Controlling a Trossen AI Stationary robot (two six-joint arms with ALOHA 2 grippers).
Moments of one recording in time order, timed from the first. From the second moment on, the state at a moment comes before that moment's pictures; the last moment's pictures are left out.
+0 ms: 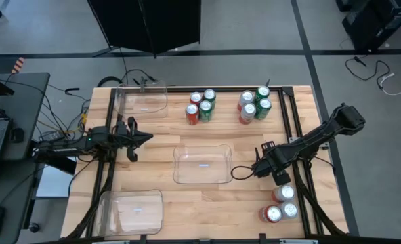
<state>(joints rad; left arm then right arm) 0.07 0.01 0.01 0.08 -0.09 -0.14 0.42 1.40 0.74 -1.10 0.01 0.16</state>
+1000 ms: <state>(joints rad) 0.07 0.01 0.01 0.08 -0.13 -0.14 0.20 1.40 1.22 -1.17 0.37 0.41</state>
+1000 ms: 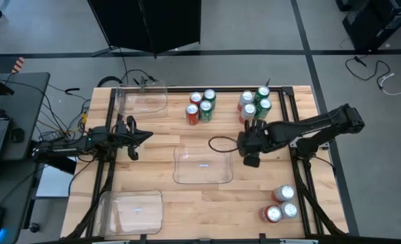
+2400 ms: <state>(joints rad) 0.07 0.01 0.04 0.08 -0.14 -0.13 0.25 1.36 0.57 0.34 0.59 0.50</state>
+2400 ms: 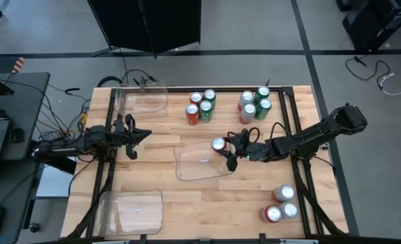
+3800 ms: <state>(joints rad) 0.07 0.01 0.04 0.08 -0.14 -0.13 0.21 1.35 0.52 0.28 0.51 0.61</state>
